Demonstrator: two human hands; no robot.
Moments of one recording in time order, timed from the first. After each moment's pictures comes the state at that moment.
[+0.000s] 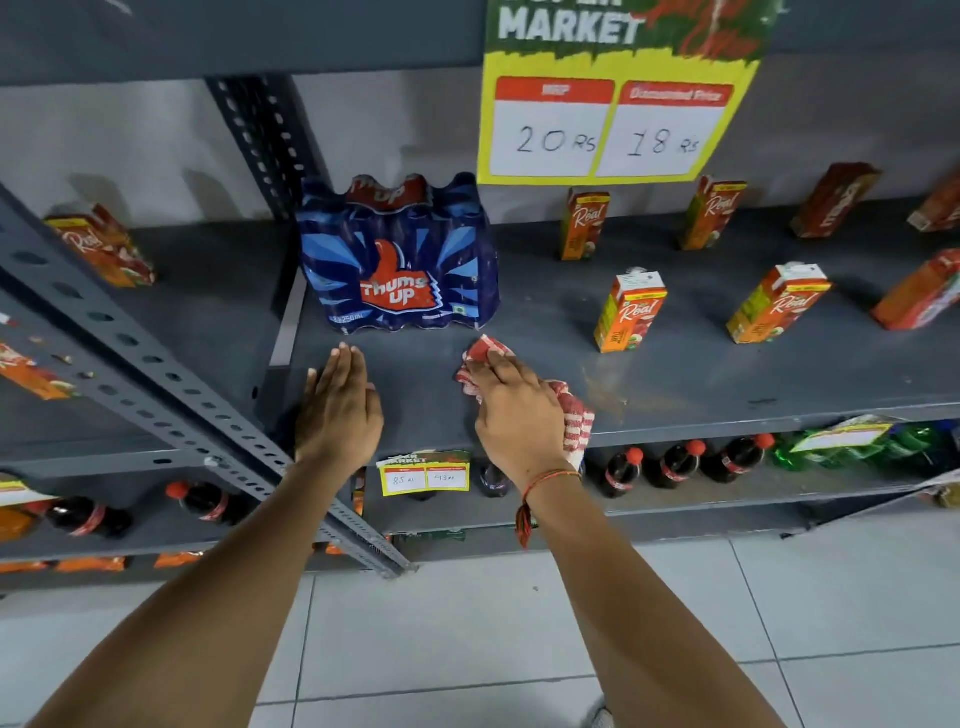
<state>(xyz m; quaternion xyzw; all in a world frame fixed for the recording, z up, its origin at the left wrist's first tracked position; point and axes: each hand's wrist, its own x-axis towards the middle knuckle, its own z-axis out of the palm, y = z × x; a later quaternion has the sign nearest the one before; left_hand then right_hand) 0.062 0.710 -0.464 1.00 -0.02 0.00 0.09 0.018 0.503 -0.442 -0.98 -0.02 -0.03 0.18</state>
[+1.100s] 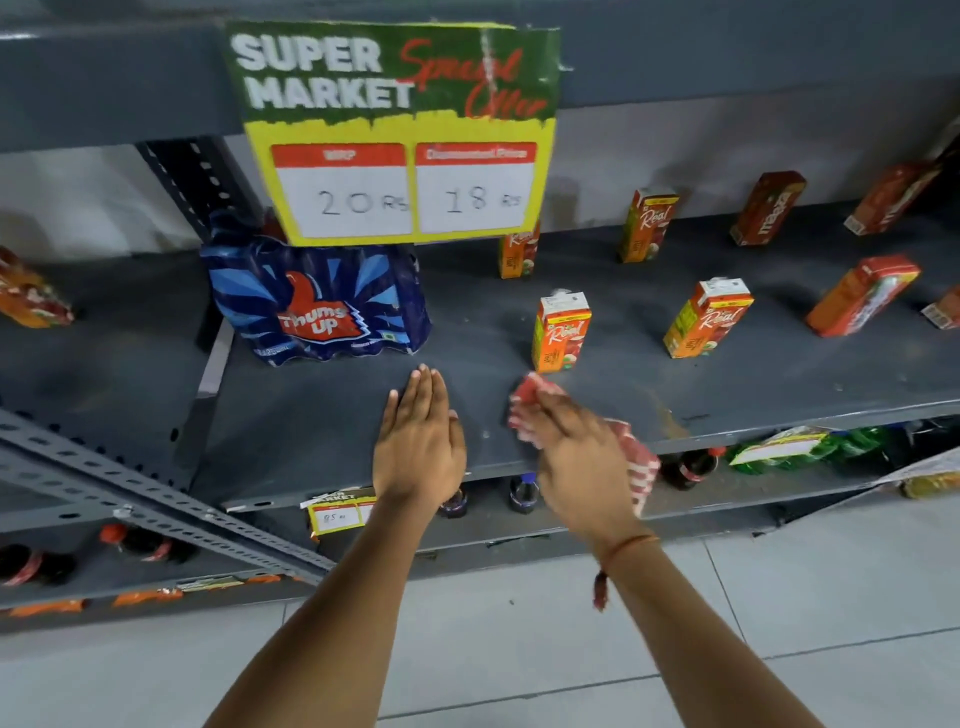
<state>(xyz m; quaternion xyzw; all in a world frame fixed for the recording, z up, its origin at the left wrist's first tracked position) 0.040 0.552 -0.471 0.99 -0.10 0.02 0.09 -0.025 0.371 -0.453 -0.99 -0.02 -0.10 0.13</state>
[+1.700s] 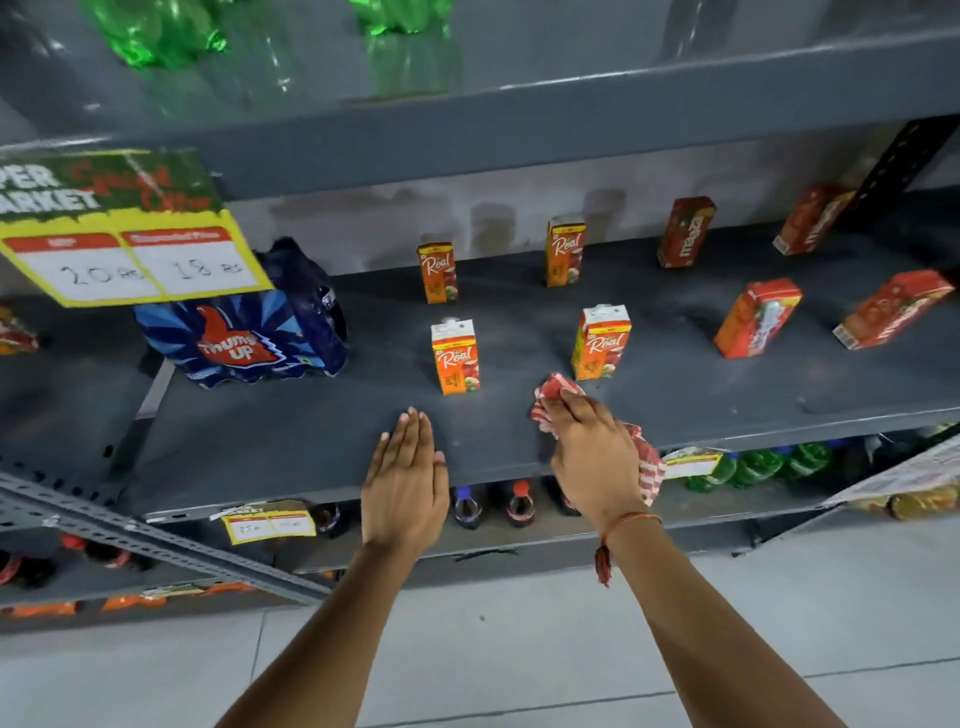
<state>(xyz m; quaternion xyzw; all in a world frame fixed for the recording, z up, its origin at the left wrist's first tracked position) -0.010 0.453 -0.467 0.99 -0.09 0.06 0.09 -0.019 0.233 -0.436 -0.99 0.03 -0.01 0.14</state>
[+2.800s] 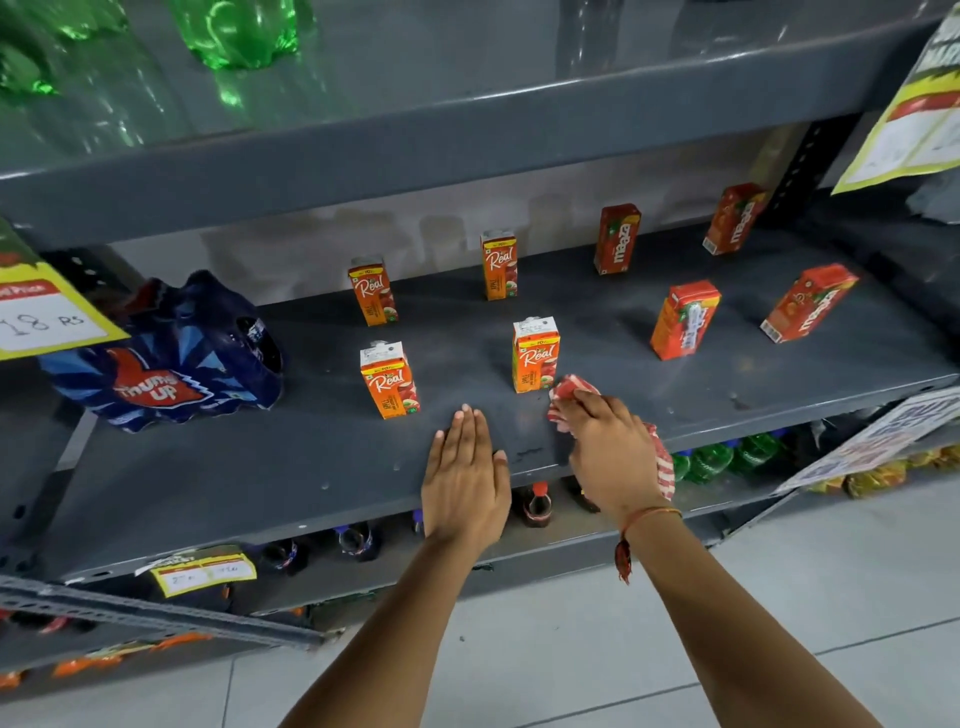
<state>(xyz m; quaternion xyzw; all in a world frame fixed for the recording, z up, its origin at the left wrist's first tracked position) -0.004 0.329 -0.466 0.98 -0.16 0.02 0.10 -0.023 0.156 -0.431 -0.99 0.08 -0.02 0.10</state>
